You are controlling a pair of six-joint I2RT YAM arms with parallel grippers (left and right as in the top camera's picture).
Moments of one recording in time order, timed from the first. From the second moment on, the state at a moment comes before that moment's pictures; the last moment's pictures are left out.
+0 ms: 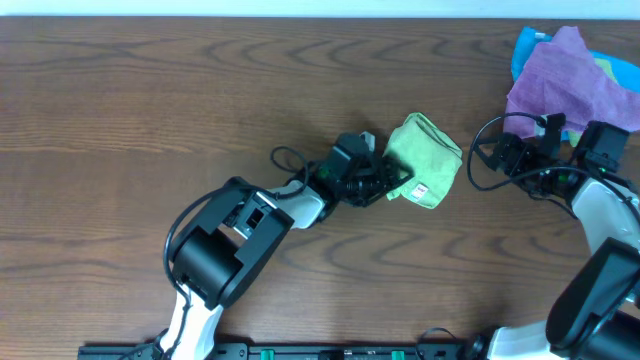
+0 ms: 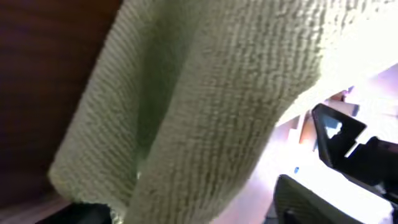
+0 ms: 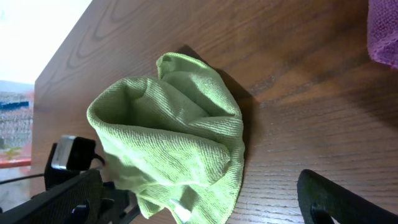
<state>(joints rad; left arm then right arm) -0.70 2.11 1.06 0.42 0.52 -1.23 -0.45 1.65 0.96 -0.41 -0.77 0.12</state>
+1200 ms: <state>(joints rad) -0.68 2.11 1.06 0.23 0.63 -1.14 -0.45 1.65 0.96 -0.40 -0.76 0.12</state>
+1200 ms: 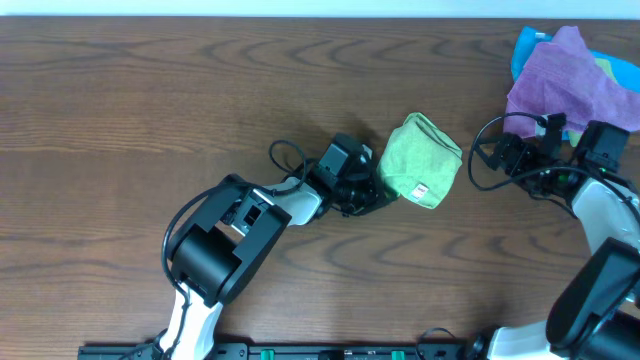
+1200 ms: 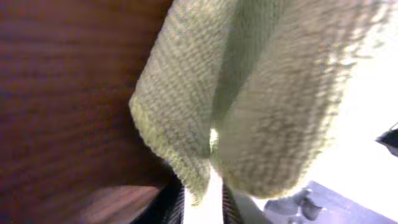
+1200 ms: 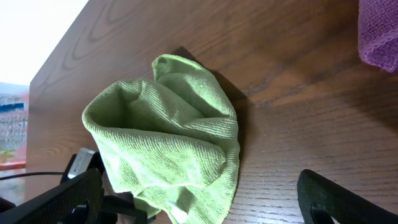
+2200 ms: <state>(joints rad) -0.50 2.10 1.06 0.15 0.72 -1.09 -0.44 1.65 0.96 -0.54 -0.85 0.11</state>
